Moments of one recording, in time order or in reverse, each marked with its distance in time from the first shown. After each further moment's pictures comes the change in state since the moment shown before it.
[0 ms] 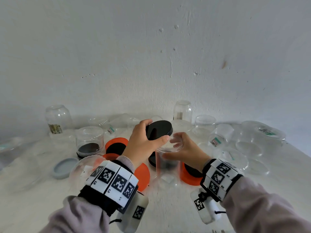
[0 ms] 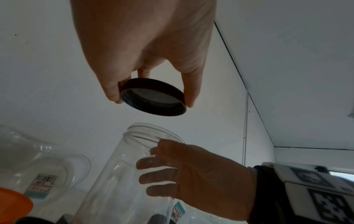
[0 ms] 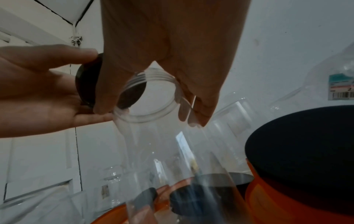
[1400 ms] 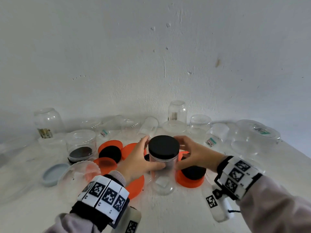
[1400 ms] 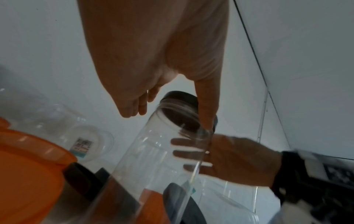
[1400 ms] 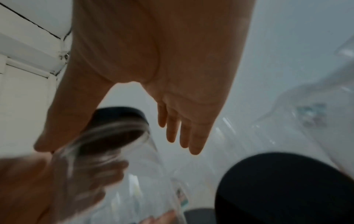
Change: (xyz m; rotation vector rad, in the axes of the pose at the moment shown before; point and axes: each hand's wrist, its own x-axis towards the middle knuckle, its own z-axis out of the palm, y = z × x) left_hand -0.005 -0.029 0.014 -0.055 -0.343 -0.130; right_hand -0.006 0.008 -0.046 -0.021 -0.328 0.069
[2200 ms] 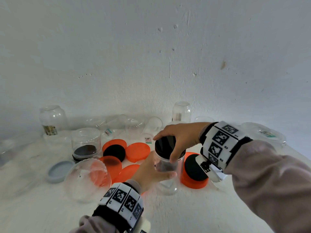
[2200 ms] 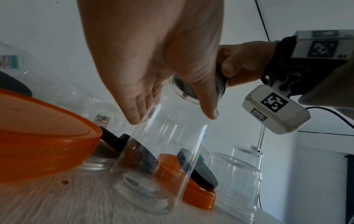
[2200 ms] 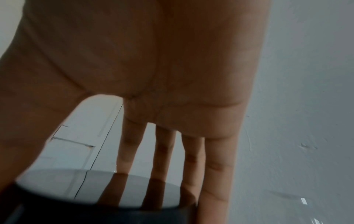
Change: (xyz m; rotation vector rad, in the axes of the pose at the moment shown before) left_hand 0.005 -0.040 0.028 -0.121 -0.026 -0.004; right_hand 0.031 -0.098 -0.001 -0.853 -0.253 0.027
